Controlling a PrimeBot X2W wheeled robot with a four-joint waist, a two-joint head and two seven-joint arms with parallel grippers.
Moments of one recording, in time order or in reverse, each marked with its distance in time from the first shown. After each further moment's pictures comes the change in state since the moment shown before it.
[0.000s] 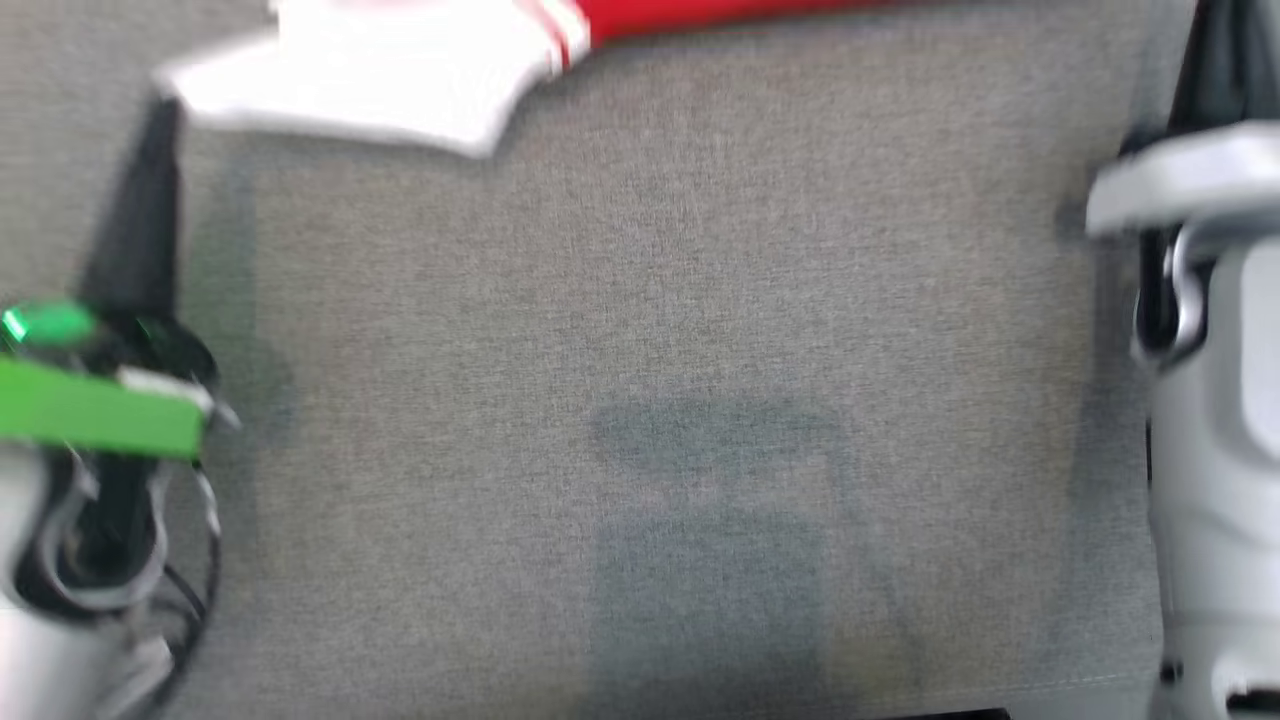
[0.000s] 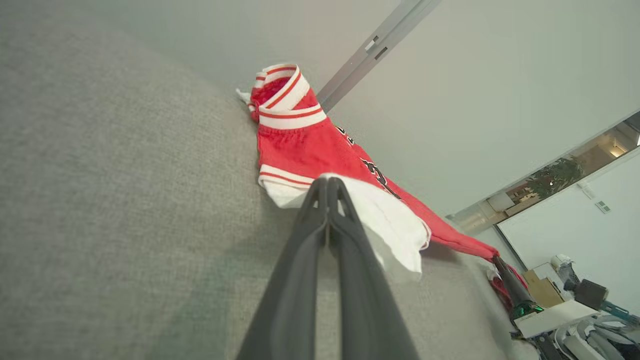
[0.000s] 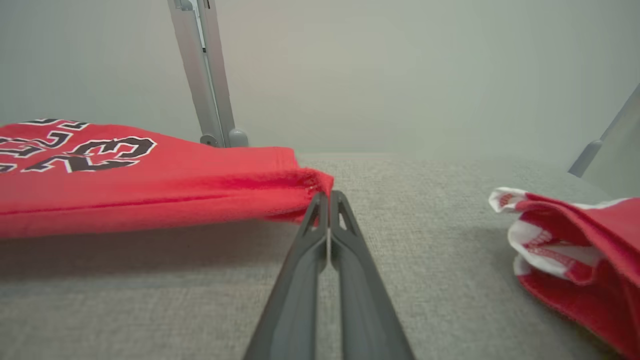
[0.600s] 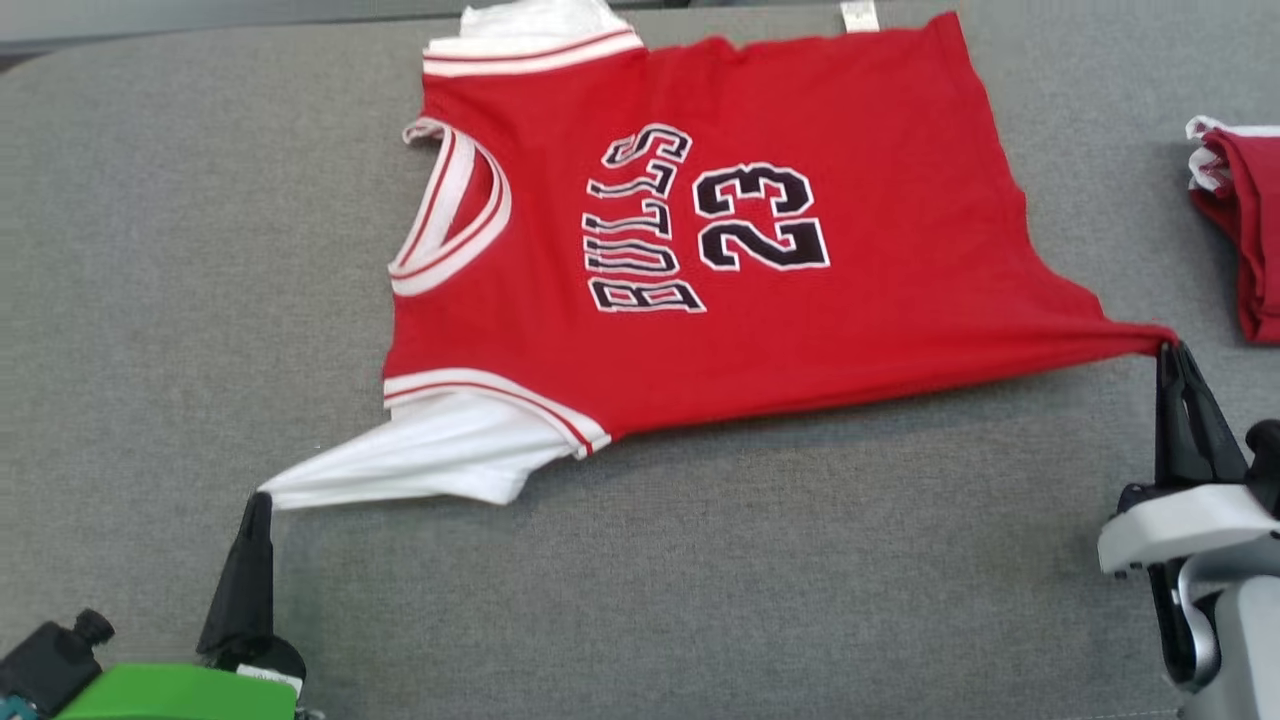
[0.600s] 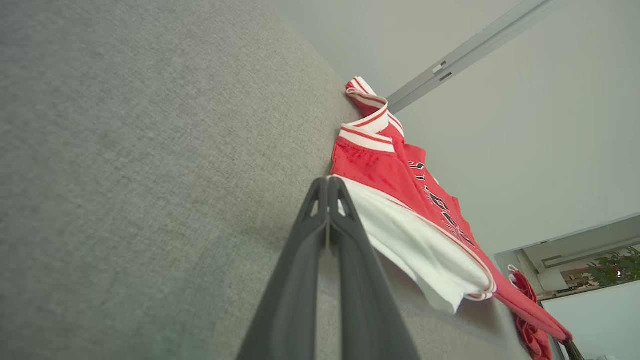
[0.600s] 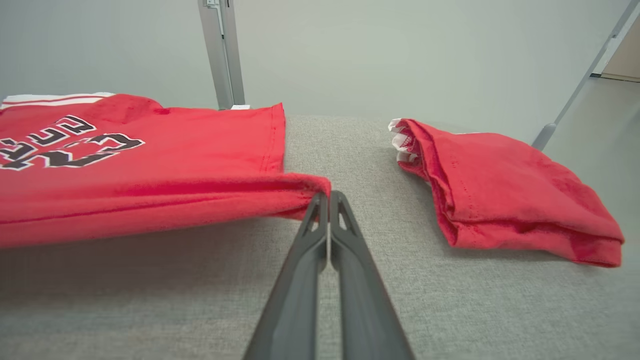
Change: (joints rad) left arm 0.536 -0.273 0.193 0.150 0.109 -0.003 0.002; right arm 0.572 -0.056 0.027 -0.158 0.075 0.002 0.000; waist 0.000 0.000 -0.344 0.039
